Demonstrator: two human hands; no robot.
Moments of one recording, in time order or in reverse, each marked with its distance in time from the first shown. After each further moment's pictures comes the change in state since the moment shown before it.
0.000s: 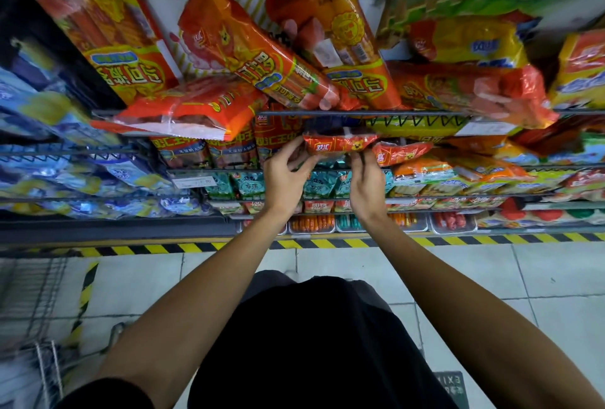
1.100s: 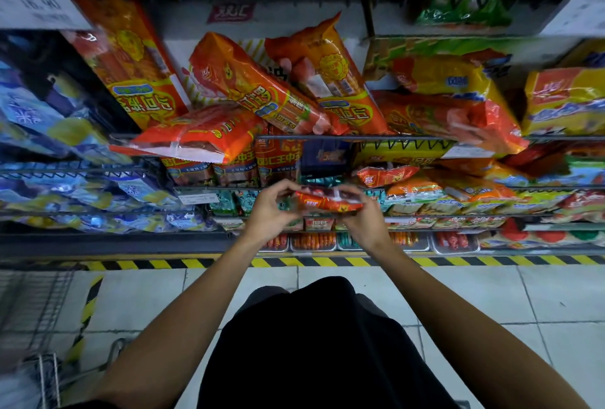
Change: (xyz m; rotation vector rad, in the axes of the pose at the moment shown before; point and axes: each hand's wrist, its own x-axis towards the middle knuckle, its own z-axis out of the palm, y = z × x) left_hand -0.014 -0.005 -0.038 0.118 -0.325 -0.105; right_hand -0.014 0.017 -0.029 -0.055 -0.330 0.062
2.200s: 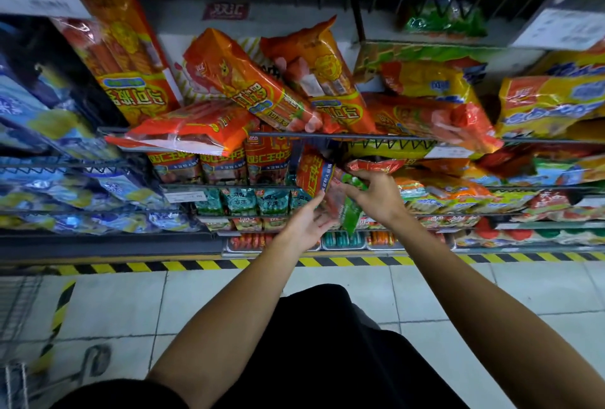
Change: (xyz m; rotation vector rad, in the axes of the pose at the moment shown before) left_hand 0.014 0.015 0.092 -1.138 -0.050 -0.774; right_hand 0.012 -0.029 -0.058 -0.395 0.088 -0.051
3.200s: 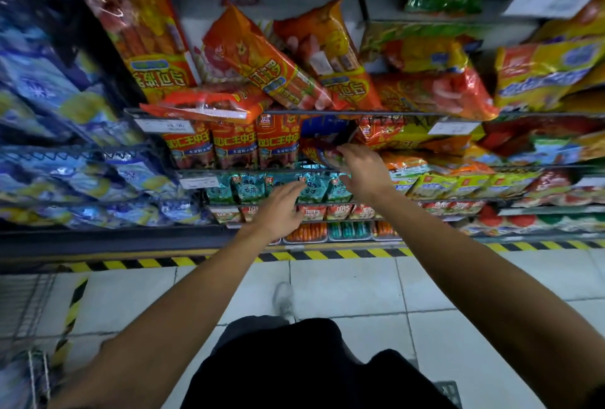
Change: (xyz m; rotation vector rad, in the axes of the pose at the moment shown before) left_hand -0.057 0.029 -0.081 1.929 0.053 0.656; right_hand -0.014 -0.026 0.026 -0.500 0.033 -0.283
